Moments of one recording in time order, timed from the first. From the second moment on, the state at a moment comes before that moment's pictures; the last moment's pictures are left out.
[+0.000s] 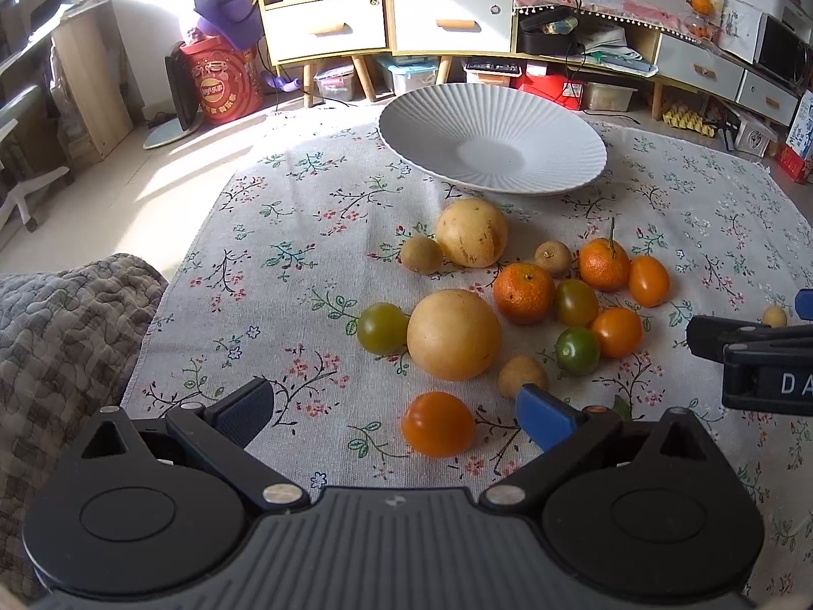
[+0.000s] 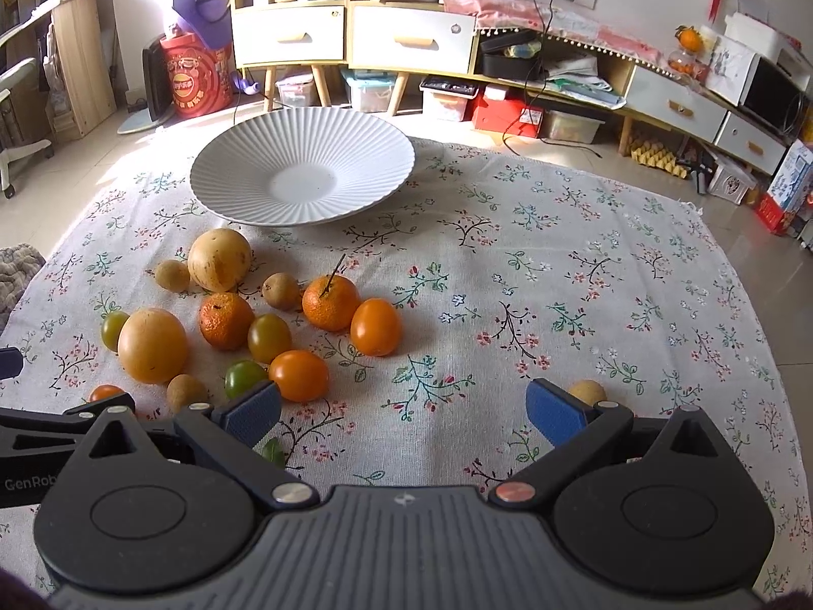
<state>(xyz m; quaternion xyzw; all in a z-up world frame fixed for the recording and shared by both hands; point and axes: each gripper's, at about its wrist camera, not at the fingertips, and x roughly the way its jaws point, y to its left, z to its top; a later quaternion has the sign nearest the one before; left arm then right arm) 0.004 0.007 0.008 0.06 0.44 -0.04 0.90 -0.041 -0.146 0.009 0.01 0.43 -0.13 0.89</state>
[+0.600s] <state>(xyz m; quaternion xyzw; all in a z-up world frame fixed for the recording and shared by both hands) 0.010 0.013 0.008 0.08 0.44 -0.07 0.89 -0.048 -0.156 0.004 0.06 0.42 -0.08 0.90</state>
